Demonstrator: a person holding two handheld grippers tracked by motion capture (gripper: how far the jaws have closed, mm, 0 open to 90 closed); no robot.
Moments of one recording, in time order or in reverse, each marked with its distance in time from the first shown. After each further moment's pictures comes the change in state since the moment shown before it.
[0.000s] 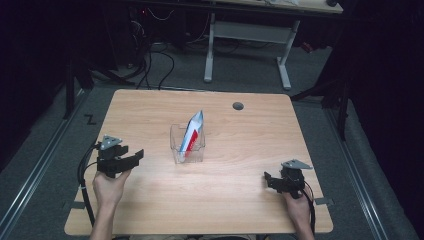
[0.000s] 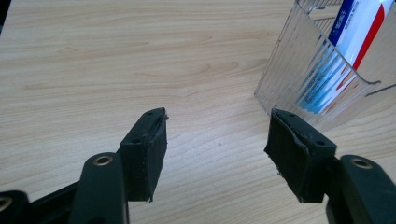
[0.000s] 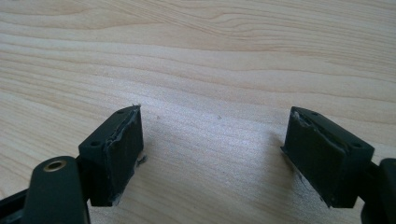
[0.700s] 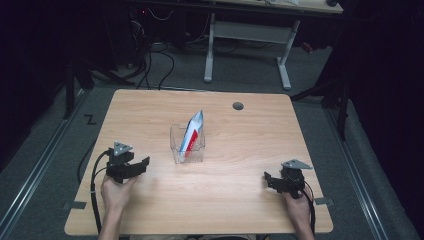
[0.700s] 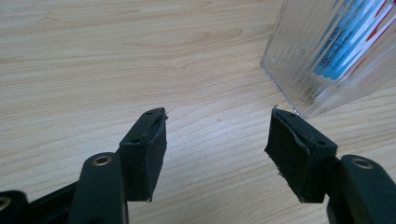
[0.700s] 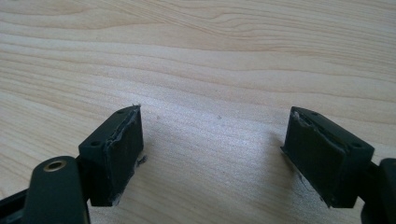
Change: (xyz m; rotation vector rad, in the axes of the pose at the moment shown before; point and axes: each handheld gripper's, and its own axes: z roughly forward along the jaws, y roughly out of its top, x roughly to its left) left arm -0.011 -0.021 0.023 0.060 0.033 0.036; right arm 0.000 0.000 0.000 0.000 0.000 0.000
